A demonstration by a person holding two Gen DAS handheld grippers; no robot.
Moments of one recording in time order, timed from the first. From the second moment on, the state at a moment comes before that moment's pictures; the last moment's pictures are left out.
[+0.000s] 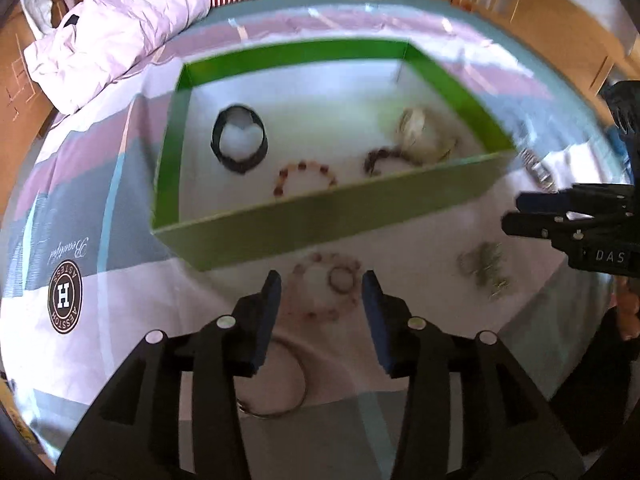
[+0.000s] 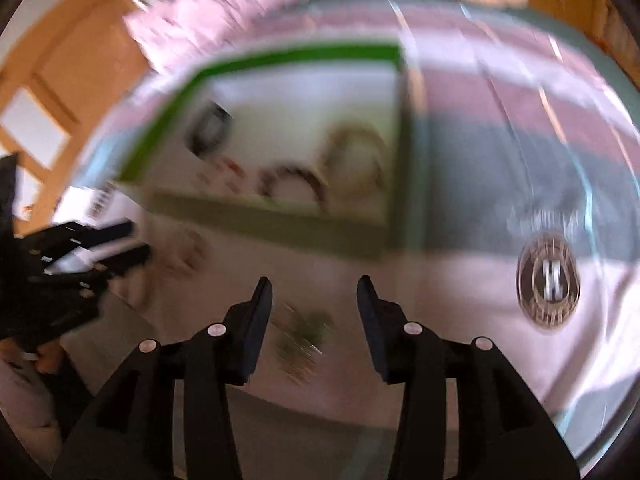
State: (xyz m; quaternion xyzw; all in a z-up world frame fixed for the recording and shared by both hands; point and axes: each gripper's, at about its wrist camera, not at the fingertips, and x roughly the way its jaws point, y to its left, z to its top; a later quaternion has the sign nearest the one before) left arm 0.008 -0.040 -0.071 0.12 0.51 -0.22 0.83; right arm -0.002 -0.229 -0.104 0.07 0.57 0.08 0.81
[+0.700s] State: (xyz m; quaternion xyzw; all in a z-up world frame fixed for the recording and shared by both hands) left arm 0.031 -0.027 -0.093 0.12 0.54 -0.17 0.82; right arm 0.013 -0.209 -0.095 0.11 0.53 0.13 0.83
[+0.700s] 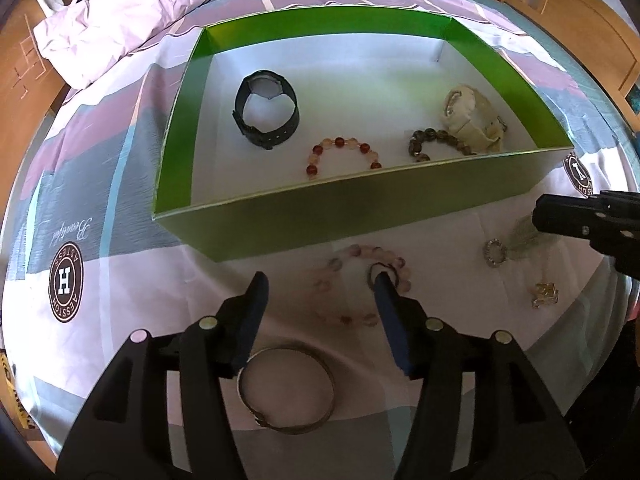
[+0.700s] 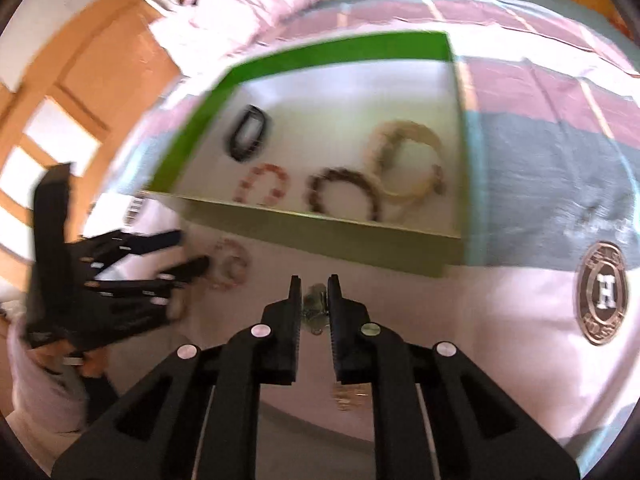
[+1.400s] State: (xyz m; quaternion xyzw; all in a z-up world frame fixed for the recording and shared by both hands) left arm 0.034 -0.031 -0.112 0.15 0.55 -0.15 0.81; right arm 0.013 -0.221 -0.113 0.07 0.55 0.05 0.83
